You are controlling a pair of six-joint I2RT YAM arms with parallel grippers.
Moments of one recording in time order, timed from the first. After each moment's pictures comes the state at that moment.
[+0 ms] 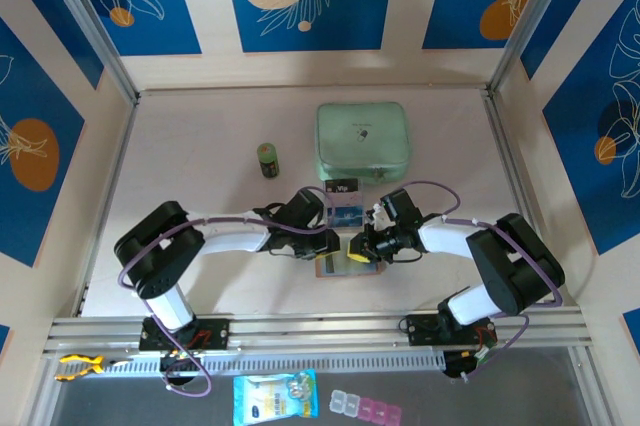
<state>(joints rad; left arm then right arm) -0.91 1.70 0.84 -0.10 0.36 -1.05 0.47 1.46 0.47 -0.12 -0.71 0.81</state>
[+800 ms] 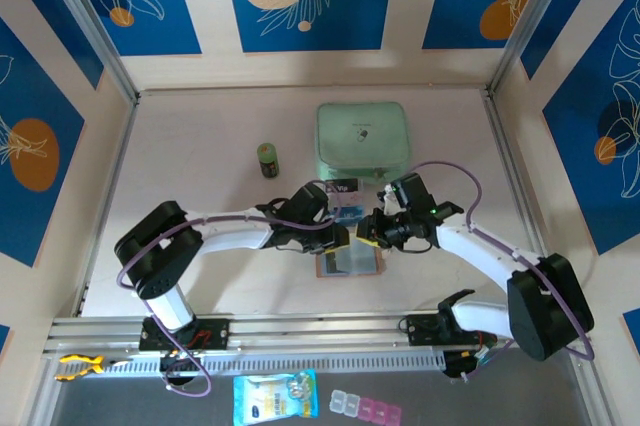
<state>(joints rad) -0.92 1.70 0.91 -0.07 0.41 -1.07 0.44 1.20 0.61 -0.48 -0.56 0.76</state>
